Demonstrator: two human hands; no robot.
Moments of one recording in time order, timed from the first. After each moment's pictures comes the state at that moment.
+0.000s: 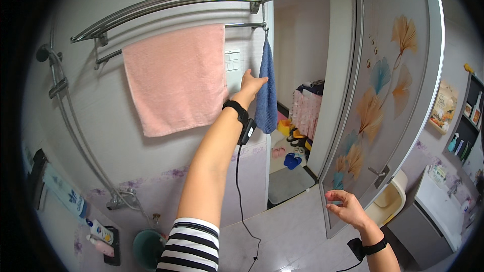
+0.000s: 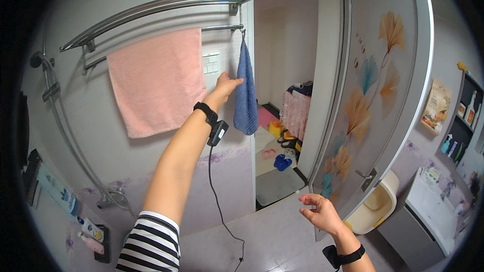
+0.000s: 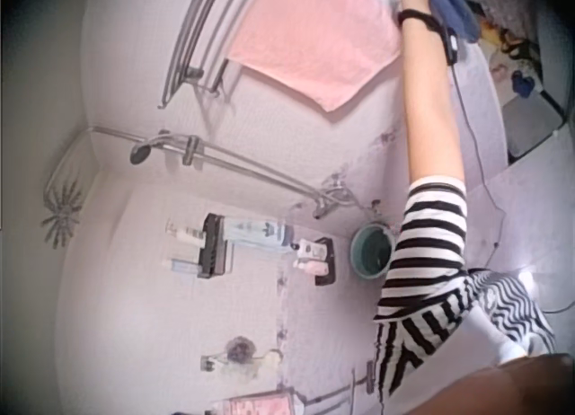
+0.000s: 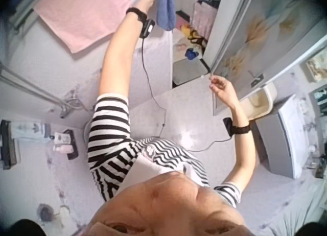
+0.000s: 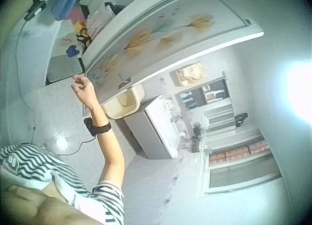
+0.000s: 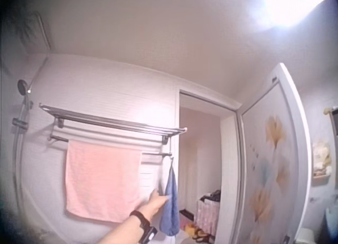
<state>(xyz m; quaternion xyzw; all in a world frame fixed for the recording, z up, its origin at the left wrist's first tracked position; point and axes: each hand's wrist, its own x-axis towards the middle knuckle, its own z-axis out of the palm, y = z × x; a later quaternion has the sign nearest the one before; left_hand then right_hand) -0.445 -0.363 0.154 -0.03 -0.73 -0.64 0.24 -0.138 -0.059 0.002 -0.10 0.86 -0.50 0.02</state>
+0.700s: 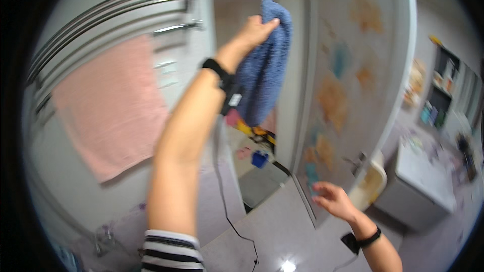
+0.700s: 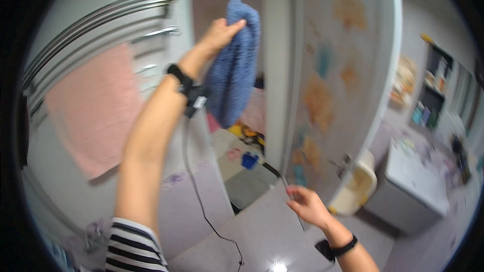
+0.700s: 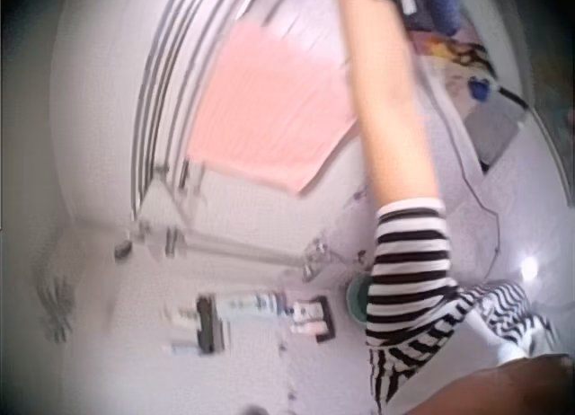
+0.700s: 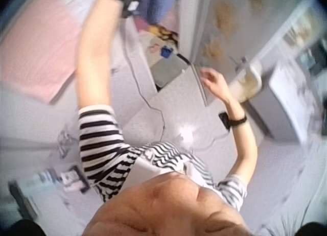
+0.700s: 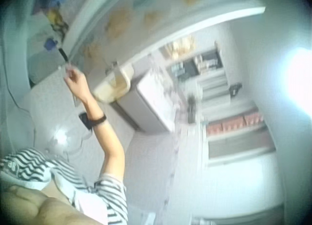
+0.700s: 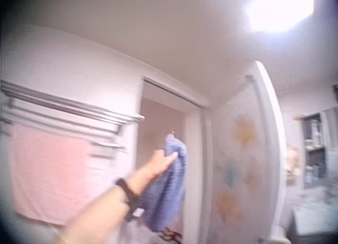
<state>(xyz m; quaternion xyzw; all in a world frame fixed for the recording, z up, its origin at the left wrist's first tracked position) -0.453 -0.216 0.290 -0.44 -0.70 -0.52 0.21 -0.170 -0.029 -0.013 -0.02 0.82 -0.56 -0.08</state>
